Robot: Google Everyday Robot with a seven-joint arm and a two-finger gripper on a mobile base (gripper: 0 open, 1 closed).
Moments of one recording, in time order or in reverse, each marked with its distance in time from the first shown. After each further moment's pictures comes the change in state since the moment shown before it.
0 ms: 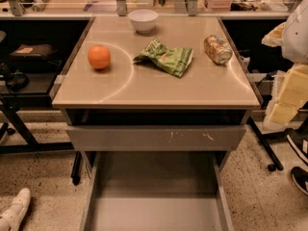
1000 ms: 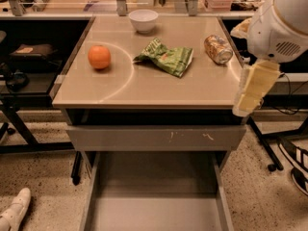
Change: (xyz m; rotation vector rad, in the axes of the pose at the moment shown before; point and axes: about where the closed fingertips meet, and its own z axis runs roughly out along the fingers) arm -0.046 -0.027 0.027 0.051 -0.094 -0.112
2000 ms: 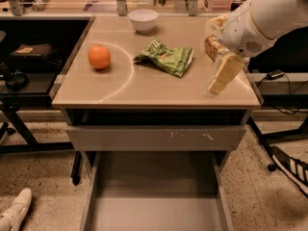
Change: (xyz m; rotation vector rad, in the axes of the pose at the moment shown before) arm -0.040 -0.061 0.053 0.062 -0.278 -0.051
